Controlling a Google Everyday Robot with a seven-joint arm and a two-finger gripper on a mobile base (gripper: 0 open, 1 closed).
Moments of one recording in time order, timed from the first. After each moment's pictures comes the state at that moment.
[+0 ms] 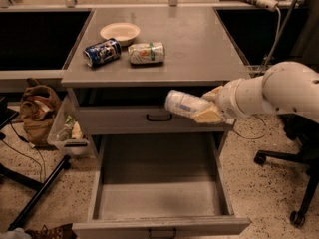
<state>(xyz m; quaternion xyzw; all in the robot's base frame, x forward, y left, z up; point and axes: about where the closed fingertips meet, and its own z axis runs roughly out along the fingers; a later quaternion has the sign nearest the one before) 0.593 -0.149 0.794 -0.48 0.78 0.05 0.40</state>
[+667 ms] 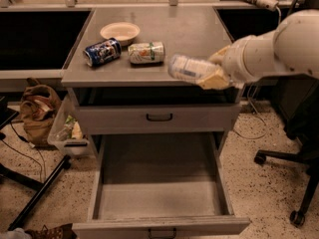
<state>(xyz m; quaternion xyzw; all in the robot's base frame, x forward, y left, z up) 0.617 -0.157 0.898 -0.50 0.74 -0.03 0.44</state>
